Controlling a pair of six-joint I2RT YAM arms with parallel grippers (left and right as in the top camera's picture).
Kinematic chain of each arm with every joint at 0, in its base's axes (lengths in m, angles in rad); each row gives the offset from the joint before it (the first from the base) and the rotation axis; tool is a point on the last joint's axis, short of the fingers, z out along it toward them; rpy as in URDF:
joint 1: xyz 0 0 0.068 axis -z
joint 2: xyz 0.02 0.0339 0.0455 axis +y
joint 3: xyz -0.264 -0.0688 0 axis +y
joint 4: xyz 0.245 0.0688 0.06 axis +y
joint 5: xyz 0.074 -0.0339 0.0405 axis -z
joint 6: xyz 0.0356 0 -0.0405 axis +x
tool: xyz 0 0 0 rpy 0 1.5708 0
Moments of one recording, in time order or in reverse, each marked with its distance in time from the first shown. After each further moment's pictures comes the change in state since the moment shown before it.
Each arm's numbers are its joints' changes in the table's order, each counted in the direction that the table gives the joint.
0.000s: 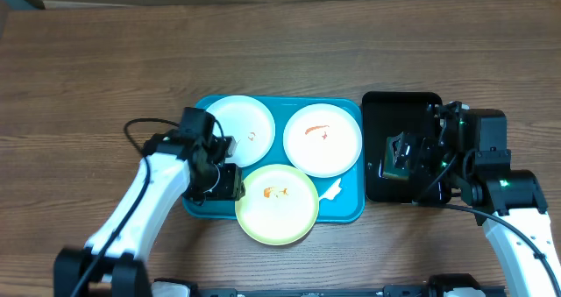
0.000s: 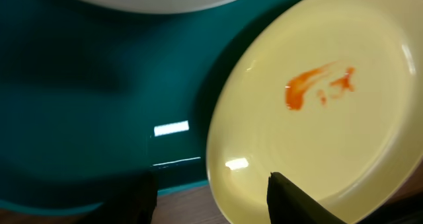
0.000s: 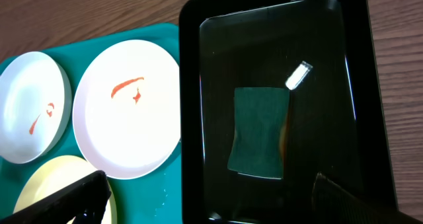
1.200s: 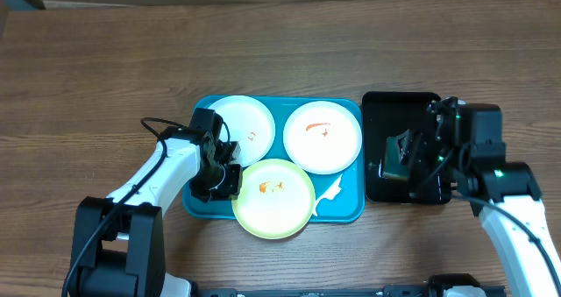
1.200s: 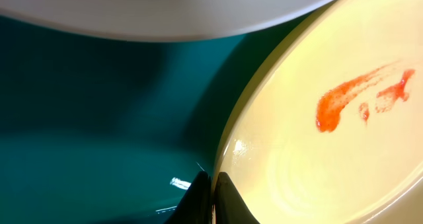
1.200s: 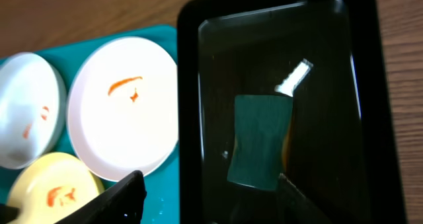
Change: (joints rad) left arm 0.000 0.168 0.000 -0.071 0.004 0.003; right arm 0.000 0.085 -0.003 -0.048 -0.005 -0.007
